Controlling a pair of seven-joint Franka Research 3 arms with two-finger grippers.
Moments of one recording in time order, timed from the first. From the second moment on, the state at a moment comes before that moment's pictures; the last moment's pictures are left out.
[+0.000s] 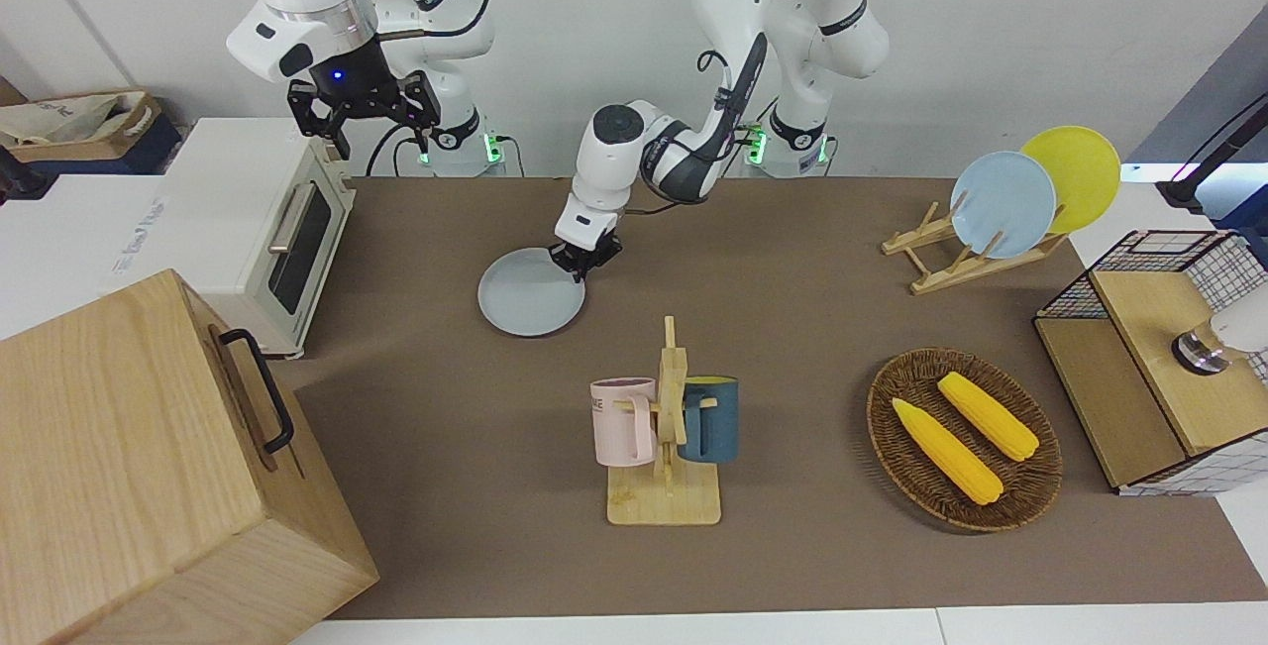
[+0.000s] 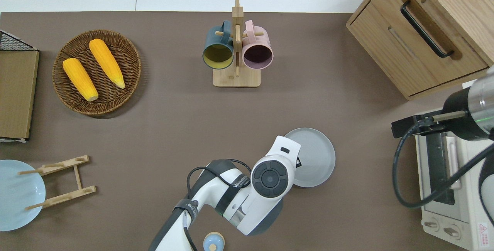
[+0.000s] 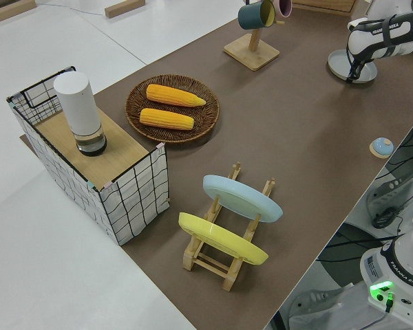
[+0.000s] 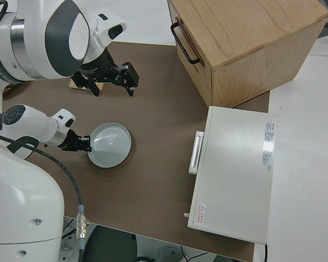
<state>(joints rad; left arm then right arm) -0.76 0.38 -0.11 -1.95 -0.16 2.49 -1.05 0.03 0.00 0.09 -1.47 0.00 1.39 0.03</state>
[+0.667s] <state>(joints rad) -0.79 0.41 -0.10 -1.91 -0.16 2.47 -1.07 0.03 0.00 0.09 -1.47 0.00 1.39 0.03</state>
